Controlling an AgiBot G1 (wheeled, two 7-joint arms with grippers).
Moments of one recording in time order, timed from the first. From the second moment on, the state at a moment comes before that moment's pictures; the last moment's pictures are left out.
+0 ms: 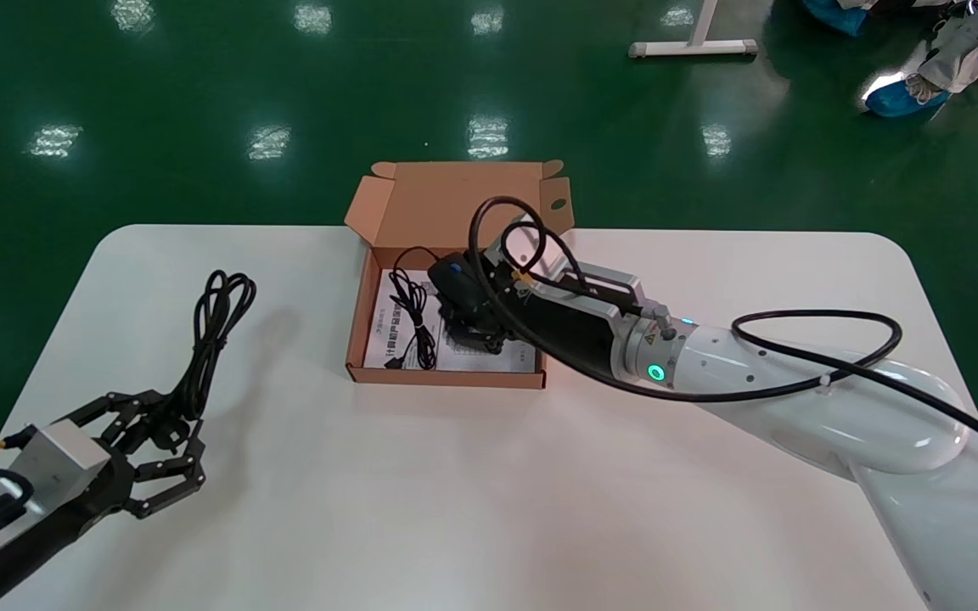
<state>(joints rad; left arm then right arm) -0.25 0.70 -0.08 -1.35 0.89 0.58 0.48 1.23 -1.23 -0.61 0.97 -1.44 -0.66 0.19</state>
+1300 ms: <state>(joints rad) -0.99 1.01 0.28 -0.94 1.21 0.74 0.78 1.26 -1.13 -0.53 0.95 -1.36 -0.65 0.14</state>
